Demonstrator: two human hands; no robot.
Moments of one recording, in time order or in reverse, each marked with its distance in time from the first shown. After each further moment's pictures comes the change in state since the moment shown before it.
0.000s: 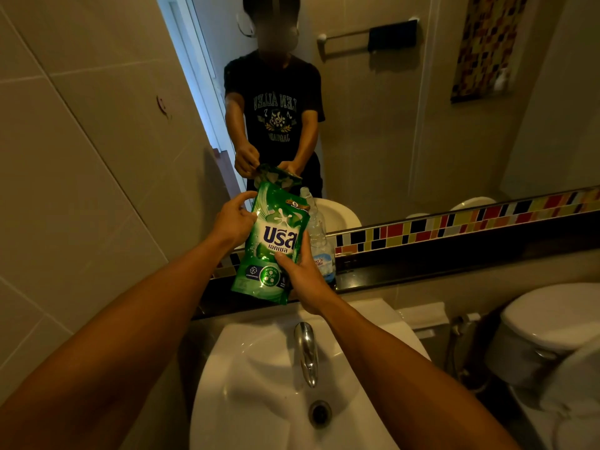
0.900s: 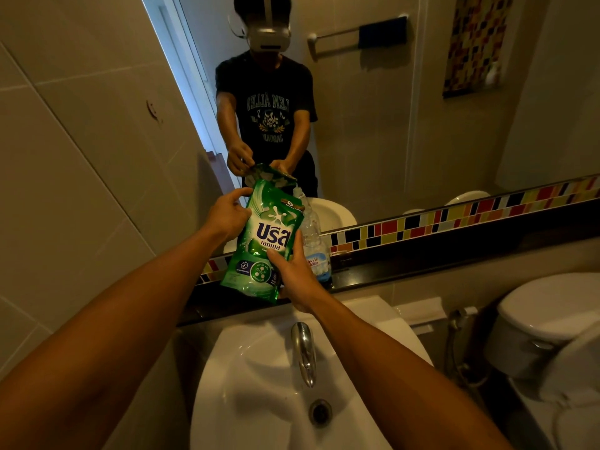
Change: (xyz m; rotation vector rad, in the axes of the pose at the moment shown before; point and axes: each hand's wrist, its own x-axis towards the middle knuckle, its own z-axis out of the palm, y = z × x) left_hand 0.007 0.015 -0.003 0.097 -0.029 0.028; right_hand -0.003 -0.009 0.007 0.041 0.011 0.009
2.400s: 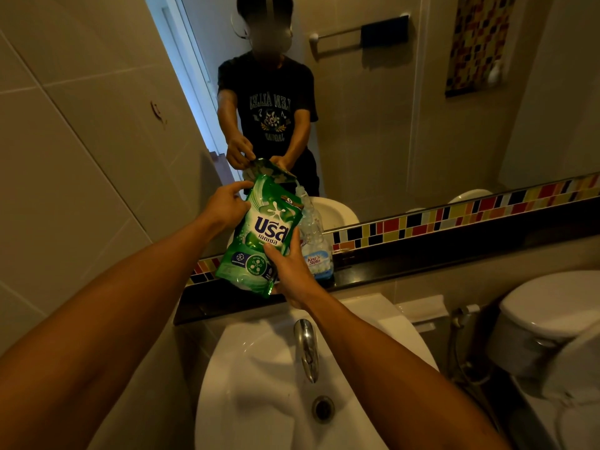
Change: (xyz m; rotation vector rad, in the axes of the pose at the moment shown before) left_hand 0.007 0.007 -0.017 0.111 -0.030 0.035; right_hand -0.018 -0.020 0.019 0.125 -0.008 0.049
